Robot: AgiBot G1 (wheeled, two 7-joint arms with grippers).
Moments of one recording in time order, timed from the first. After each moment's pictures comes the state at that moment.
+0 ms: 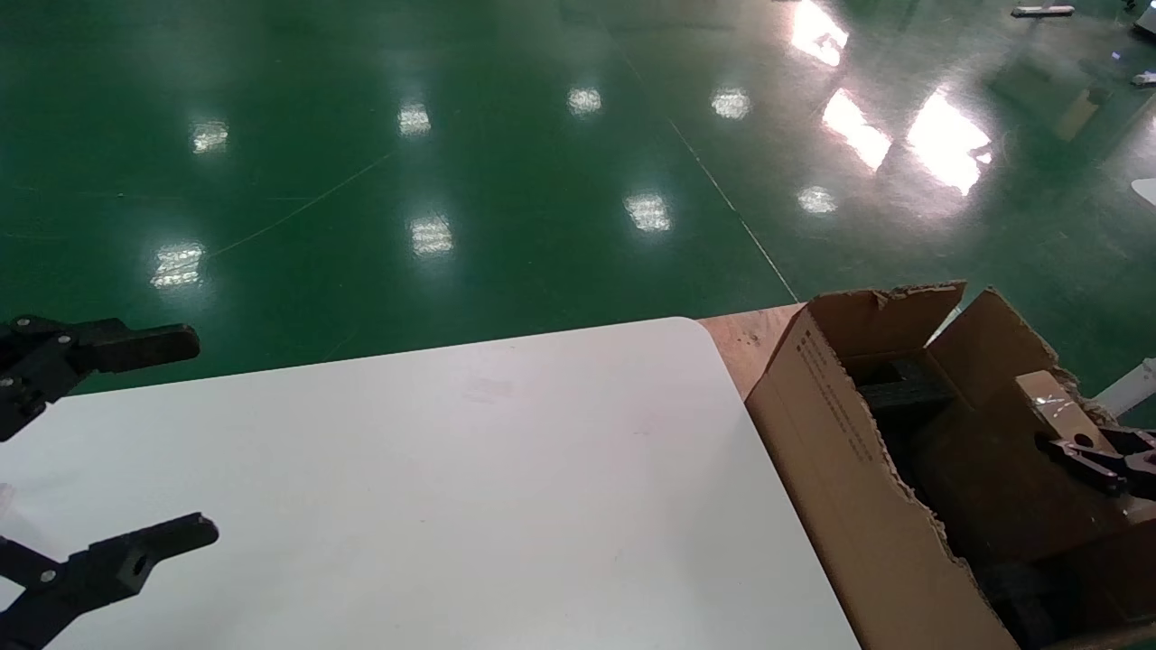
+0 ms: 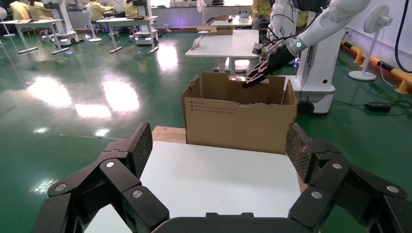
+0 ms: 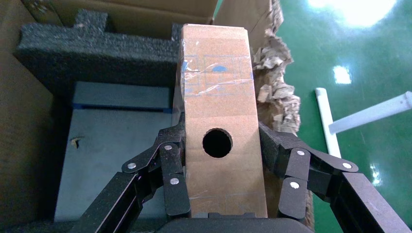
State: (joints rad) left arm -1.09 0.57 0.37 -1.25 0.66 1.45 -0.13; right arm 1.59 -0.51 -0.86 -0.67 -0.91 -1.27 -0.56
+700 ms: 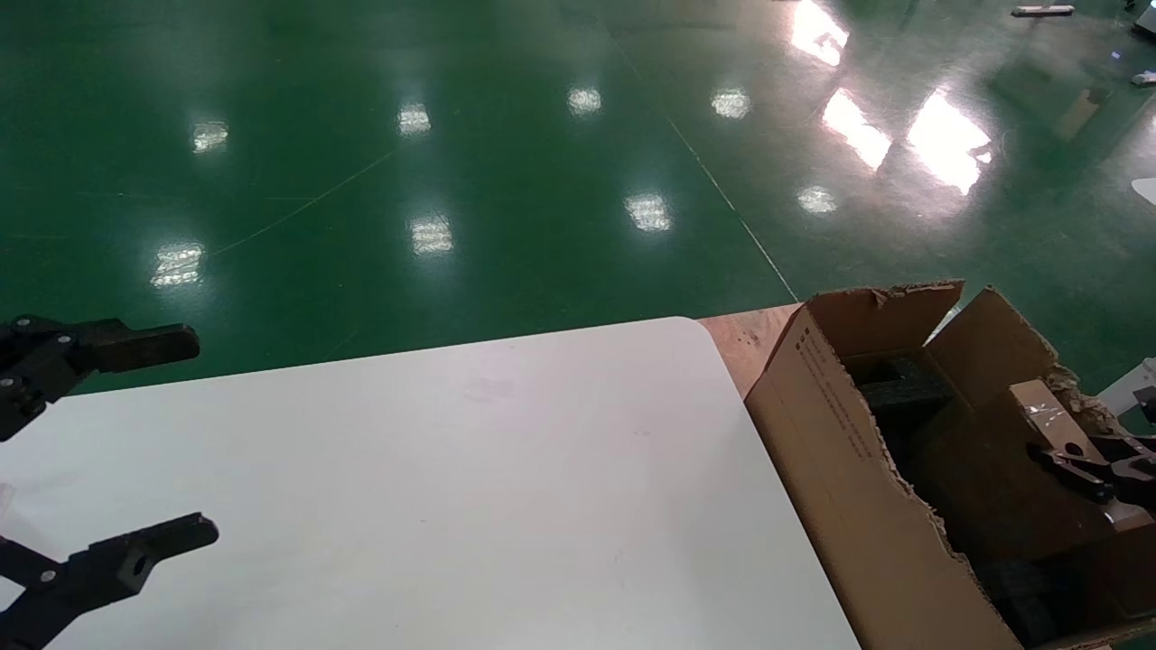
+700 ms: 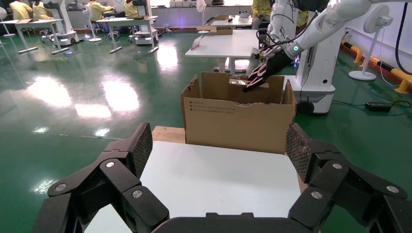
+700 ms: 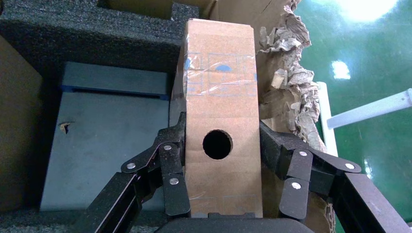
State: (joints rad) left arm -1.09 0.57 0.37 -1.25 0.66 1.45 -0.13; right arm 1.53 -0.51 -0.83 -0.58 -0.91 -1.21 -0.53
